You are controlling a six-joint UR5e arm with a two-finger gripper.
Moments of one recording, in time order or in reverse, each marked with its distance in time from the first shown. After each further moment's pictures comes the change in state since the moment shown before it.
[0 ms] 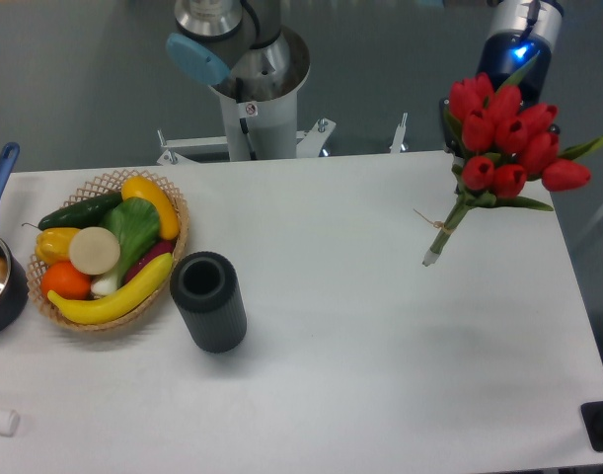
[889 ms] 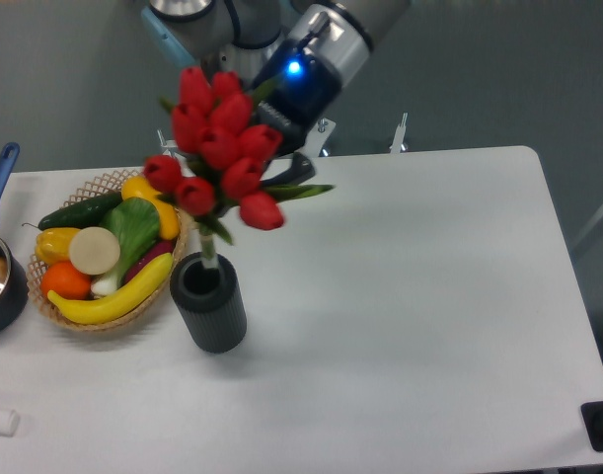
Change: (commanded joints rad) arm -0.274 0.115 0.025 -0.023 0.003 -0.252
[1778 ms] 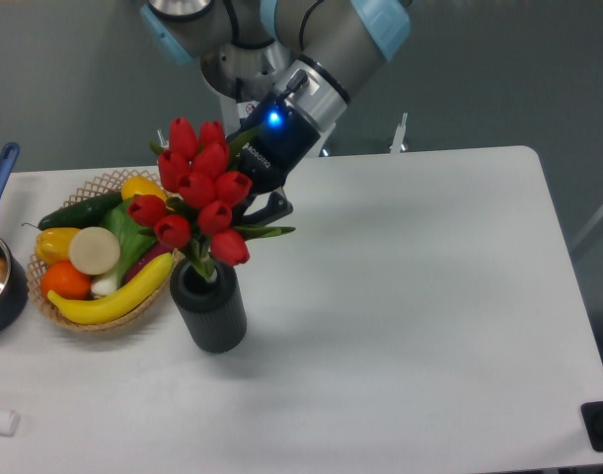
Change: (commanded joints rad) arm -0.197 -0.026 -0.042 -0.002 0.020 0.140
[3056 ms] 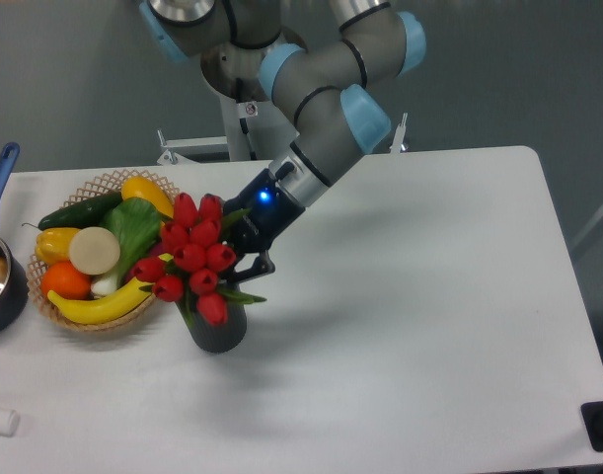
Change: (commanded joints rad) arm -0.038 -0.083 -0.144 0.000 0.011 0.175
